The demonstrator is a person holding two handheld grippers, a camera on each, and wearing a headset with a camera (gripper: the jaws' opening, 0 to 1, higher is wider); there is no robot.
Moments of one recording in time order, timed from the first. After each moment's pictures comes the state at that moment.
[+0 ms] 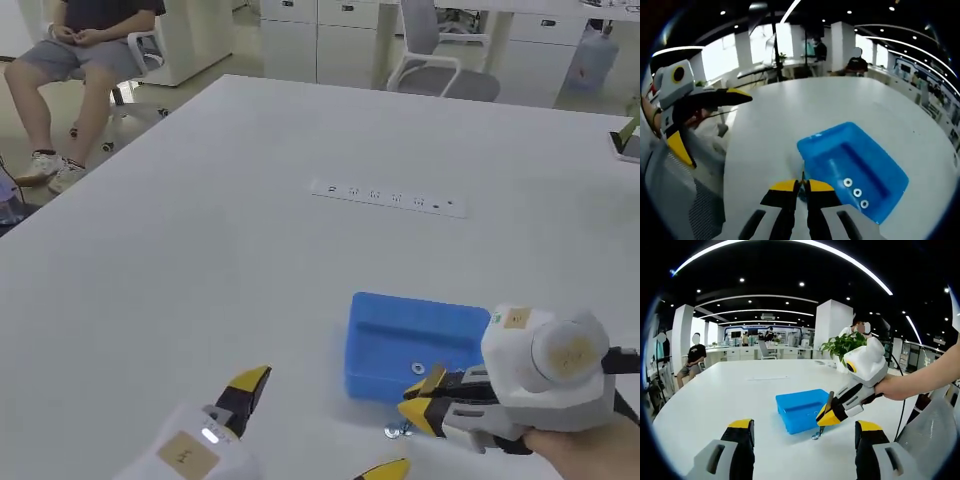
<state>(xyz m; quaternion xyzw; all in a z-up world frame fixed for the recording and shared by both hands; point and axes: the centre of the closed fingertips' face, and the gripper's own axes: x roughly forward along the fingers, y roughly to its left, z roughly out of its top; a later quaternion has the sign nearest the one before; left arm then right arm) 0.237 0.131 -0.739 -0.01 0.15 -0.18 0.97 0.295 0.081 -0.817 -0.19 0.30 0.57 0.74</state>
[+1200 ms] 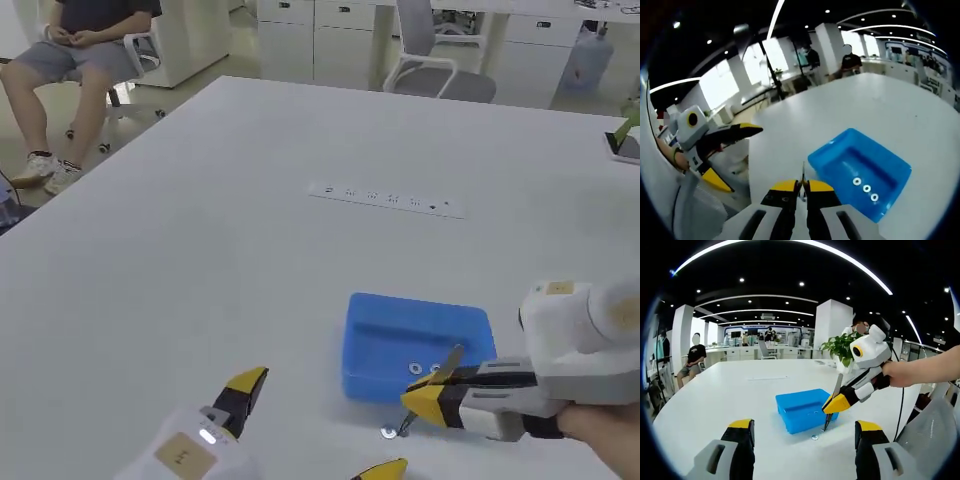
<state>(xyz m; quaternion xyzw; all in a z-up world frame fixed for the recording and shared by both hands) 0.236 0.128 -0.737 -0.01 0.15 -0.18 0.97 0.287 0.075 -0.771 -0.06 0.33 0.58 0.74</state>
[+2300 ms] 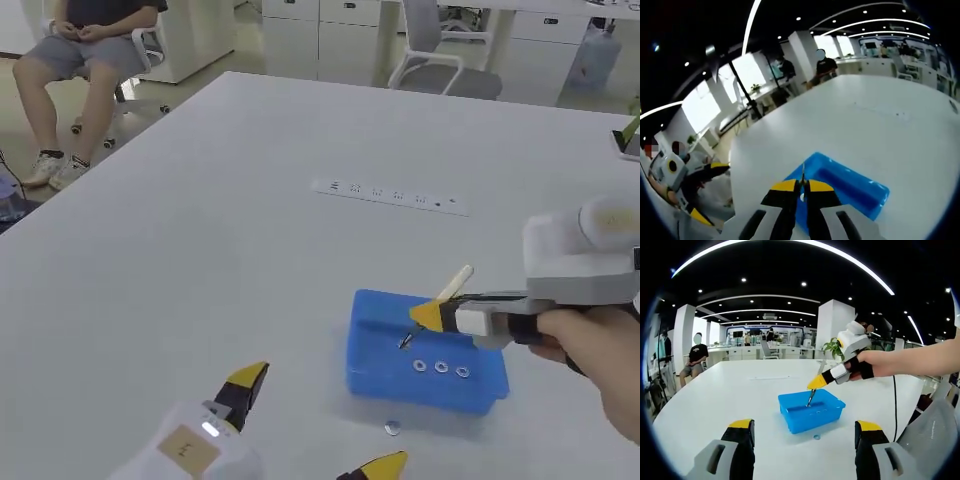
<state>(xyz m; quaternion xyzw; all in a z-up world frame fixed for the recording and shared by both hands) 0.238 0.135 -0.739 -0.01 0.15 -0.17 0.97 0.365 0.088 -0.763 0.00 0.35 0.51 0.79</state>
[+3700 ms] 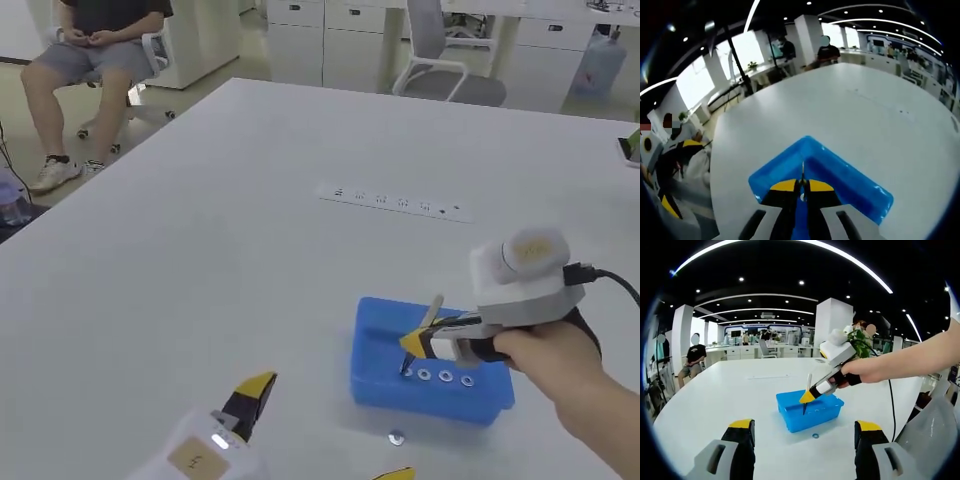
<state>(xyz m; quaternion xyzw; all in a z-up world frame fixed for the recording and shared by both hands) 0.237 0.131 -0.740 0.00 0.15 -0.18 0.97 0.375 0.095 -0.812 -0.10 0.37 0.50 0.78</state>
